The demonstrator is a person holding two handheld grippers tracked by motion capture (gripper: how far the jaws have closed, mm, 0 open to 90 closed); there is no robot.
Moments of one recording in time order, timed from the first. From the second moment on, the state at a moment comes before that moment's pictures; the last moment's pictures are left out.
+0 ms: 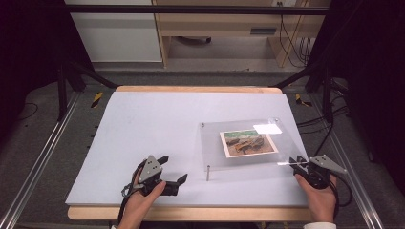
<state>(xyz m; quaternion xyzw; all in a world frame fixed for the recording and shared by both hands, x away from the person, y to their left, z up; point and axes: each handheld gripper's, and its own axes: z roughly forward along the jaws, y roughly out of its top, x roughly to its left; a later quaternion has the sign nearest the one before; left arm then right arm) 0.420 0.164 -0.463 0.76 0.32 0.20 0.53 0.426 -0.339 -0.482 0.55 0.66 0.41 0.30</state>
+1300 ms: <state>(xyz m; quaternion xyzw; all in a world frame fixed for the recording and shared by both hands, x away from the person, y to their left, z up) 0.429 0.085 -0.466 0.76 0.33 0.12 0.54 0.423 -0.345 -0.465 0.52 0.63 0.47 0.33</state>
